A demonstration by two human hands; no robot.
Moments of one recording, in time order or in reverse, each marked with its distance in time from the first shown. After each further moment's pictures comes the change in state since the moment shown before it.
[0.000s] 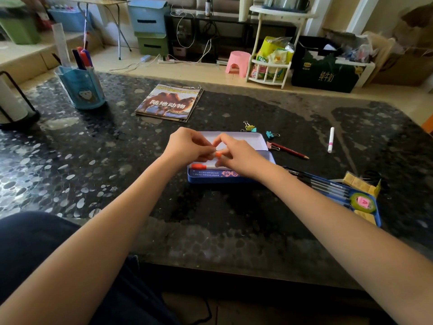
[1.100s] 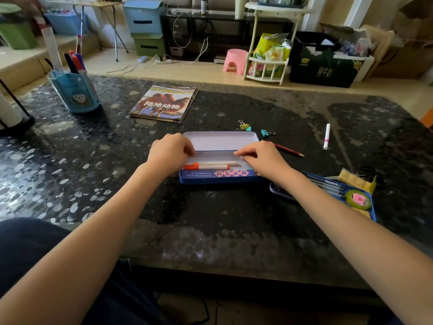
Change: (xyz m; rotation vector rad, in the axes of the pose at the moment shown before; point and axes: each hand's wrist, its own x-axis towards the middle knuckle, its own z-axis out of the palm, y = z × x) left_hand 0.005 -0.011 -0.008 0.777 0.082 0.147; right_hand -0.021 0.049 -0.022 -0.057 0.190 0.113
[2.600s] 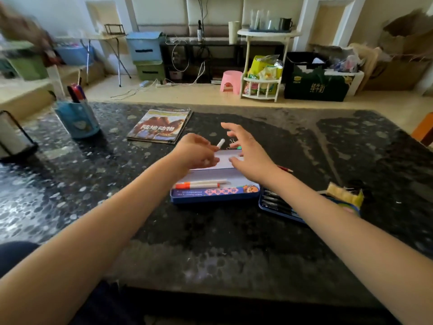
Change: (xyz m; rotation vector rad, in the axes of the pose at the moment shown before) left_hand 0.021 0.078 -0.020 -1.127 -0.197 -0.278; right_hand 0.000 -0.025 -0.034 0.153 0.102 -0.206
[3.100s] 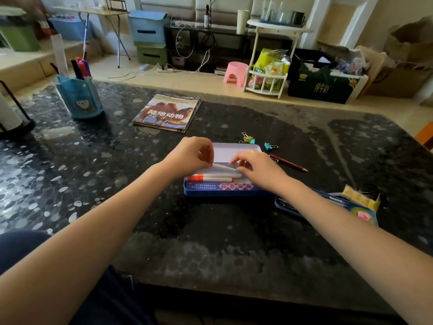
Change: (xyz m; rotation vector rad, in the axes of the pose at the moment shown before) left_hand 0.014 -0.046 -0.056 0.816 -0.057 0.469; right_hand 0.008 0.023 0.034 -0.338 -0.208 0.047
